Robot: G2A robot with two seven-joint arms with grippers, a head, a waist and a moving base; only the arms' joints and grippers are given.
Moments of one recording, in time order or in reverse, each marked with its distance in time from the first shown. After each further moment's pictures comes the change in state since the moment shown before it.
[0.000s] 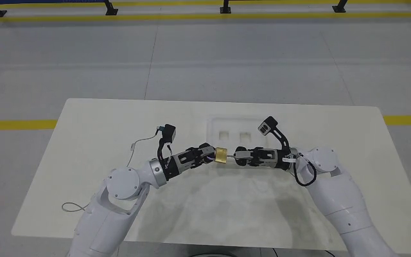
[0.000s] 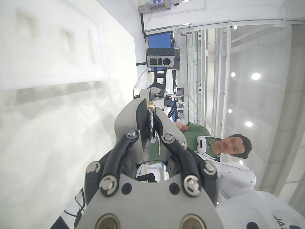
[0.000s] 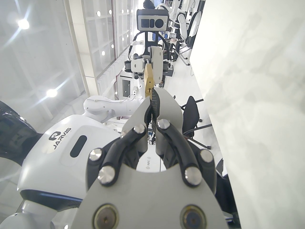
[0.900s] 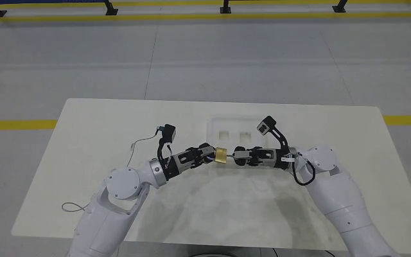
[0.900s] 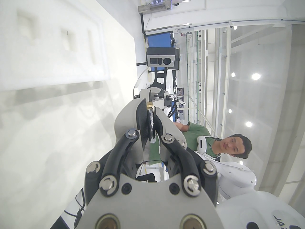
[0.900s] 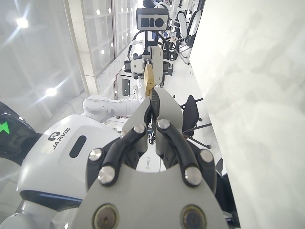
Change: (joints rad) left arm 0.000 0.000 0.000 0.000 0.000 0.000 0.000; right arm 0.014 0.003 -0.021 0.005 0.003 -0.001 -0.007
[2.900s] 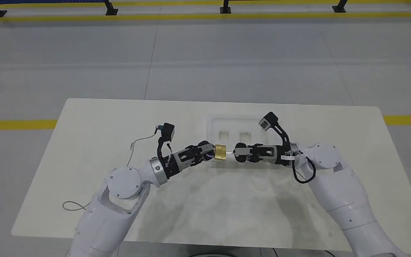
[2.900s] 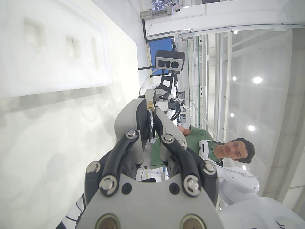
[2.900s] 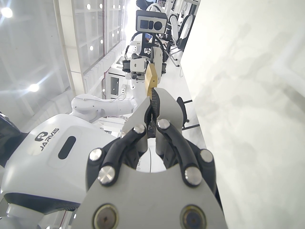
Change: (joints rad) left arm -0.009 0.004 0.011 0.008 0.008 0.002 0.040; right arm 0.026 0.018 -0.003 -0.014 -0.055 -0.043 -0.028
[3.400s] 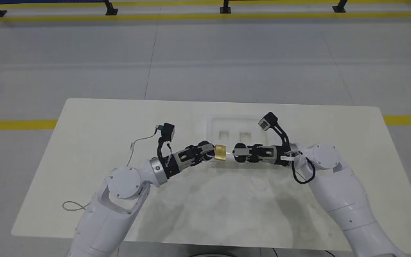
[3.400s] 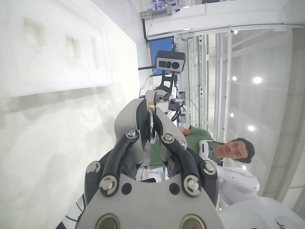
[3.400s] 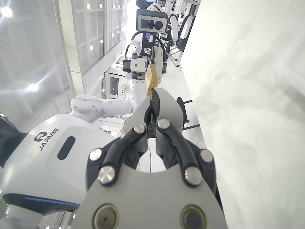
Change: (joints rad) left arm 0.000 0.000 0.000 0.000 0.000 0.000 0.000; right arm -0.002 0.002 -0.004 -0.011 0.001 0.000 -0.009
